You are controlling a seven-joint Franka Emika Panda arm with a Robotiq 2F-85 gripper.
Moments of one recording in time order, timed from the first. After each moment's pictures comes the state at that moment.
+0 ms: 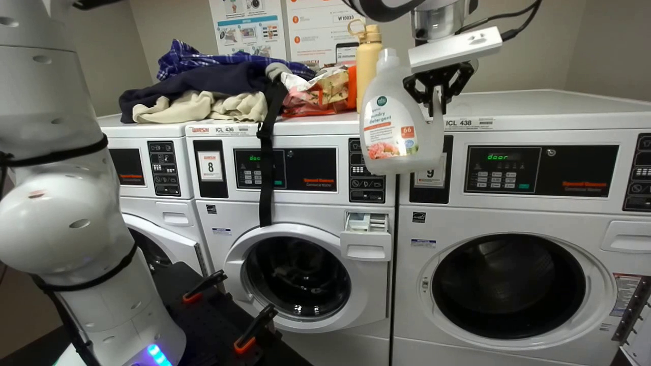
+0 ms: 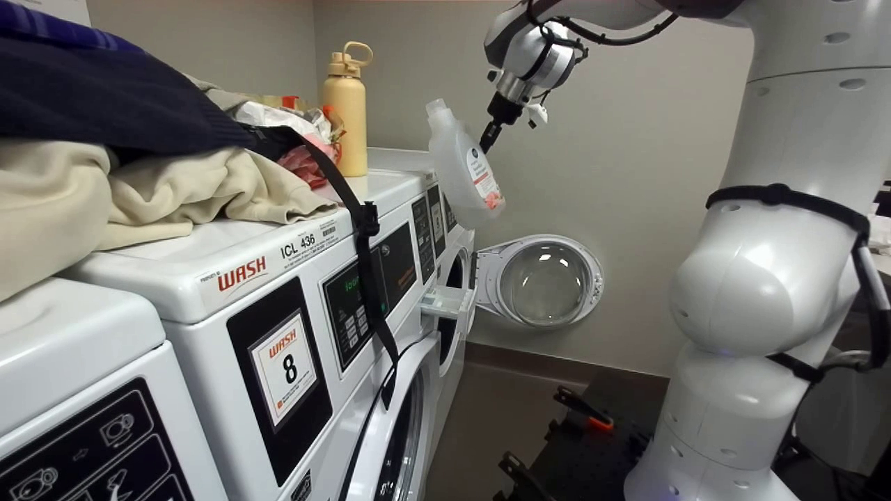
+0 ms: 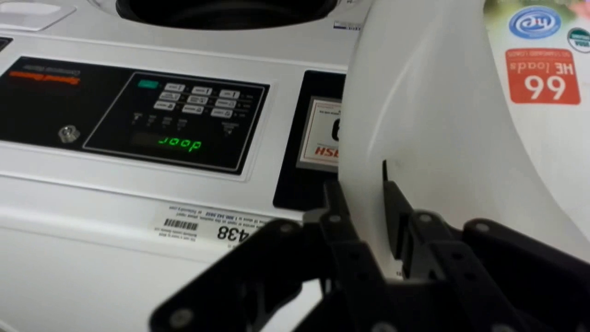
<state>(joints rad) -0.31 0.06 -0.28 -1.83 0.38 2.26 -1.27</state>
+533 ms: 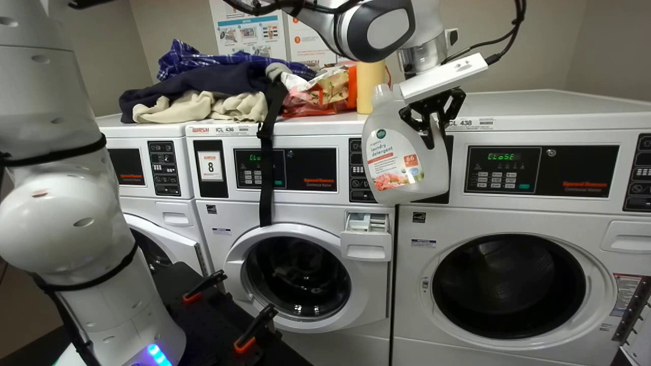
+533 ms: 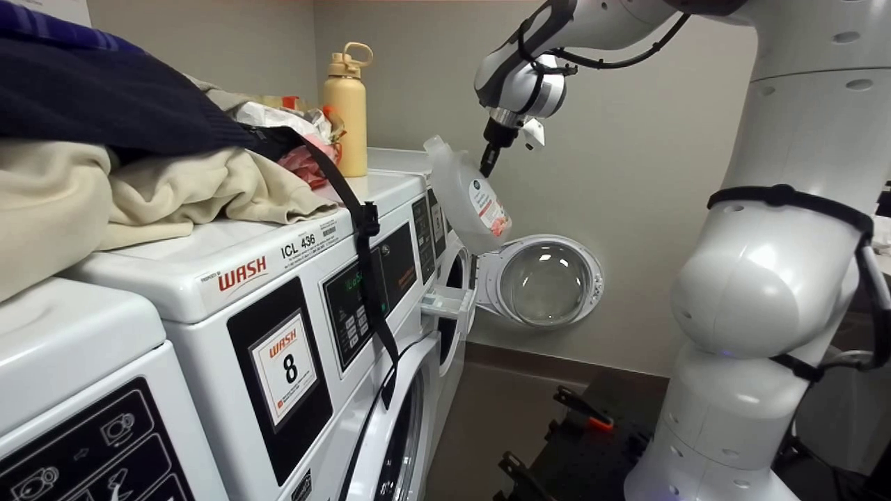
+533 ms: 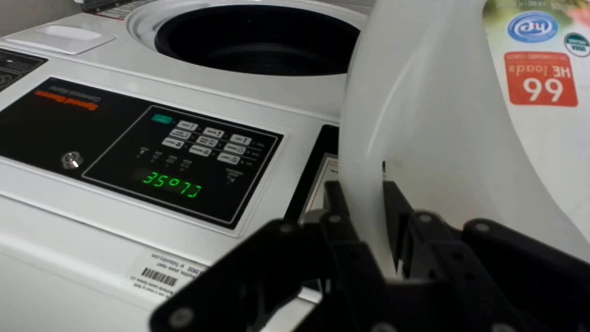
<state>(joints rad) -0.29 0.05 -0.27 -2.00 0.19 2.49 -1.24</state>
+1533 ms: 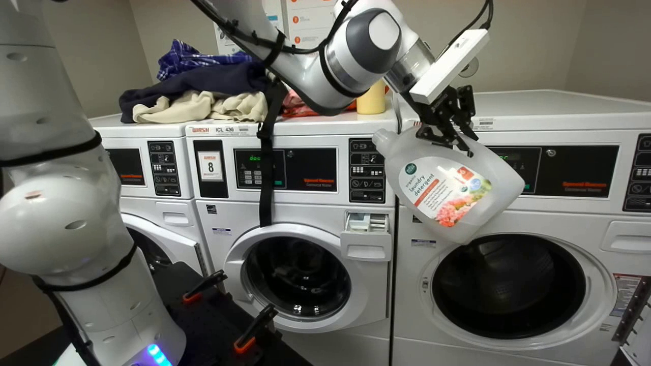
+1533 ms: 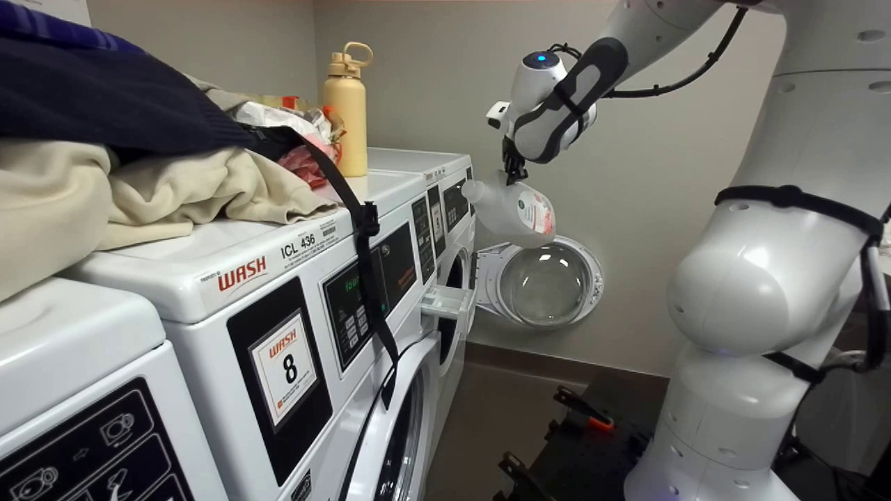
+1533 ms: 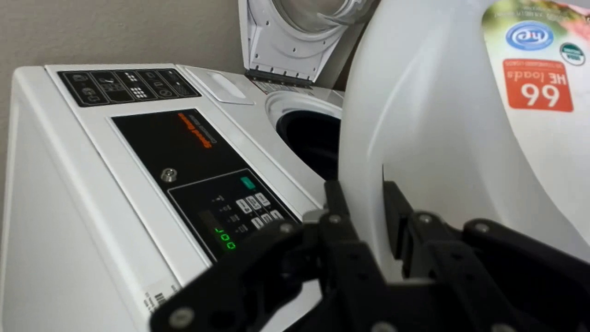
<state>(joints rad) -0.34 -0.03 -0.31 -2.20 -0.68 2.84 -1.02</state>
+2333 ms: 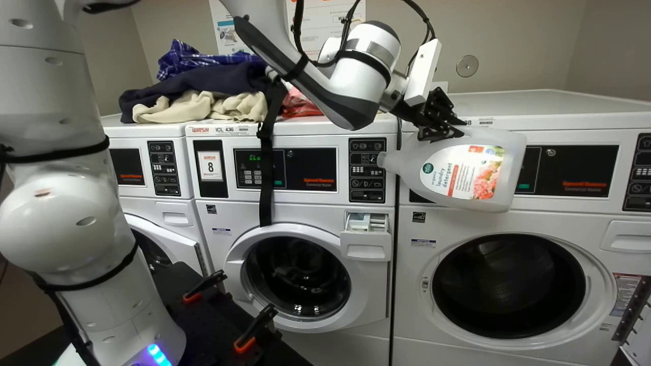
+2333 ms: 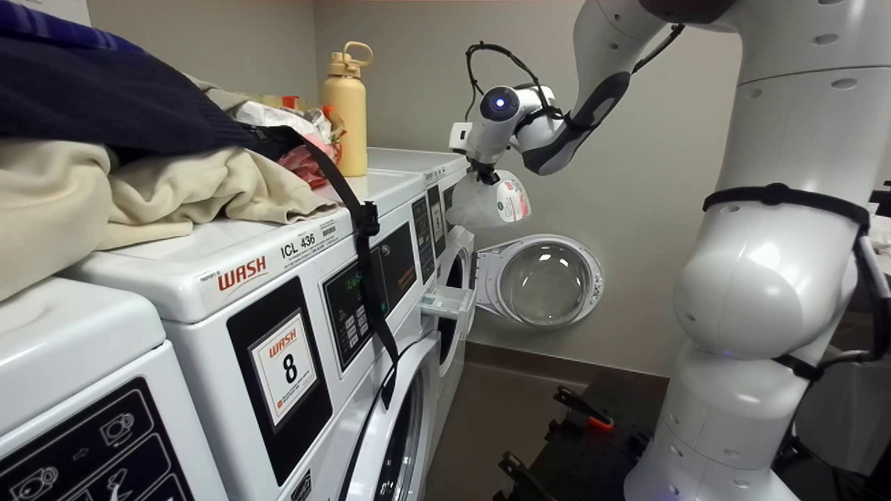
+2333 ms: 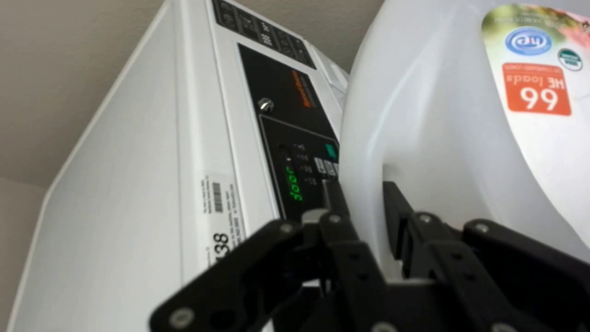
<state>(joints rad) -0.27 0.10 -0.29 -2.04 -1.72 2.88 -0.32</state>
